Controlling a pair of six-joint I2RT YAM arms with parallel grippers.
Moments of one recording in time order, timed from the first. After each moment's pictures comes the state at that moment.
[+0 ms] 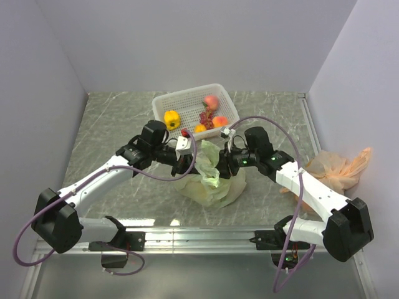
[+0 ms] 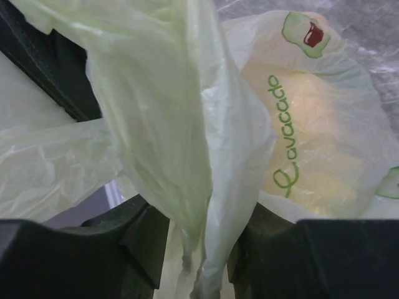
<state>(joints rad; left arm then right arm) -0.62 1.27 0.96 -0.22 1.04 0.38 0.52 1.19 0.82 -0.28 -0.77 0.06</state>
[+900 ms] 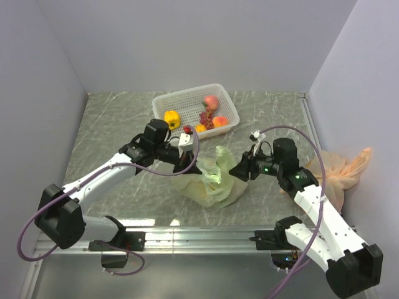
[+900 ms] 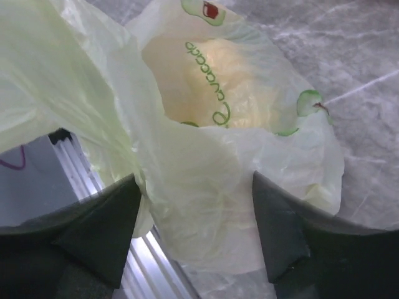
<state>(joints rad) -0.62 1.31 0.97 -0.21 1.04 0.29 0.31 0.88 0.69 -0.38 -0.68 0.10</state>
